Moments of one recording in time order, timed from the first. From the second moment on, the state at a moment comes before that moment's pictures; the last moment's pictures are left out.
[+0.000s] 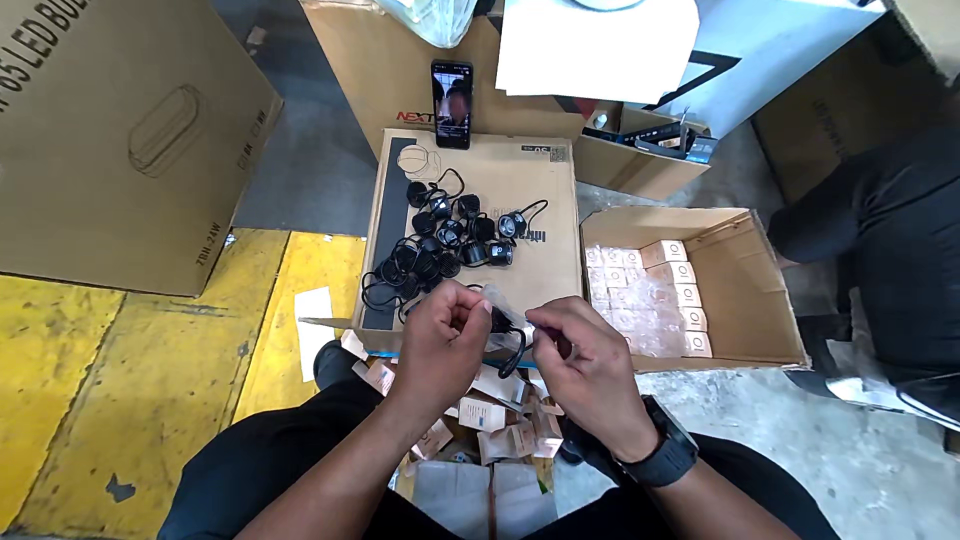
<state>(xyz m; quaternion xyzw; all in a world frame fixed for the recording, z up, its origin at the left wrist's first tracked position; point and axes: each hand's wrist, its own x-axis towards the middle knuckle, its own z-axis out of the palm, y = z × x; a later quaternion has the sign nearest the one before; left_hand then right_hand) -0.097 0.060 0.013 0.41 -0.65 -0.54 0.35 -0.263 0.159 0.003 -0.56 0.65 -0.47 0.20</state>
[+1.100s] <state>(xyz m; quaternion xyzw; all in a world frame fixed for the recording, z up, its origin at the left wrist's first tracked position) -0.092 0.067 -0.004 0.27 -0.90 -0.21 0.26 -0.275 0.150 0.014 -0.41 0.66 -0.46 0.42</state>
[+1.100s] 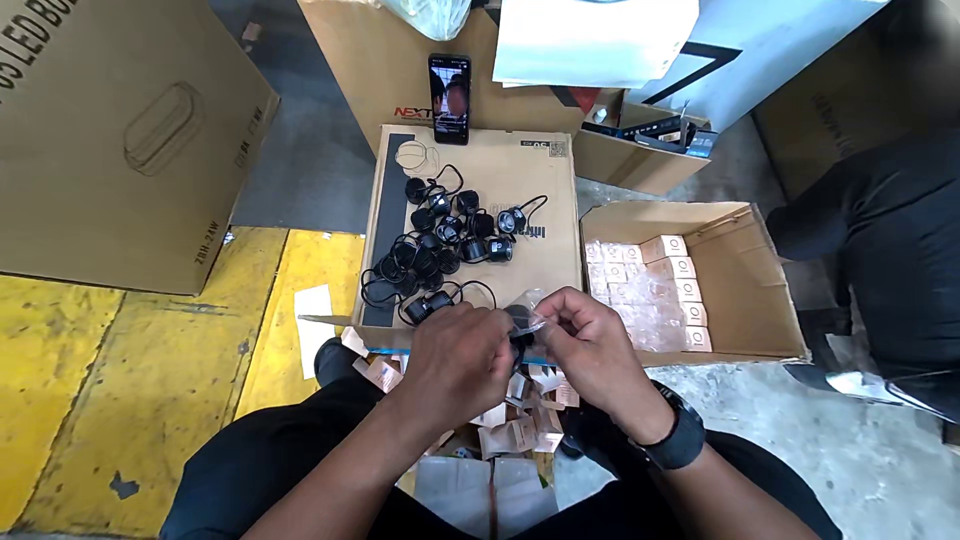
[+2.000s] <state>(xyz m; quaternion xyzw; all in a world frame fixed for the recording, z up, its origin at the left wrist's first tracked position) -0.089 0.053 0.026 0.38 -0.59 -0.64 0.30 -0.277 0.156 0.010 -0.63 0.57 -0.41 0.32</state>
